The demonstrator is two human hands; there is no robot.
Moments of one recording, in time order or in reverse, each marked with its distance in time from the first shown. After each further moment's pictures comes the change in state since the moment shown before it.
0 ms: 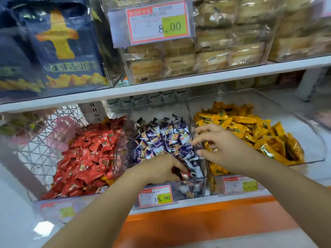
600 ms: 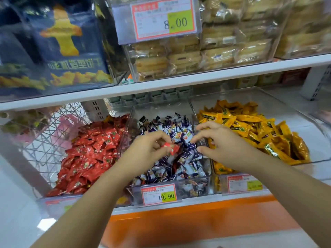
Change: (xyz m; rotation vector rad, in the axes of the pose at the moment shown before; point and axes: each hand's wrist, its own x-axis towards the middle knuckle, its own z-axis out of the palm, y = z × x) left_hand -0.047 -0.004 -0.022 -0.337 0.599 -0.023; right_hand 0.010 -0.001 0.005 -0.062 -0.006 0.003
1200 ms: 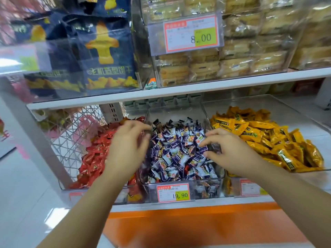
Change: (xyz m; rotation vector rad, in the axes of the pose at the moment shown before) left_hand -0.037 -0.017 -0.041 0.382 0.527 0.028; right_hand -0.001 -0.017 0.011 -0.090 0.048 0.040
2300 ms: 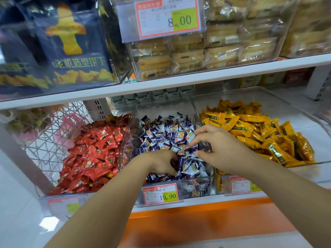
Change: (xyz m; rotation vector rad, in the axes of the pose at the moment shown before) left_hand 0.029 0.036 0.098 0.025 -1.186 -0.061; right_hand 0.001 0.009 0.000 0.018 -0.042 -0.040
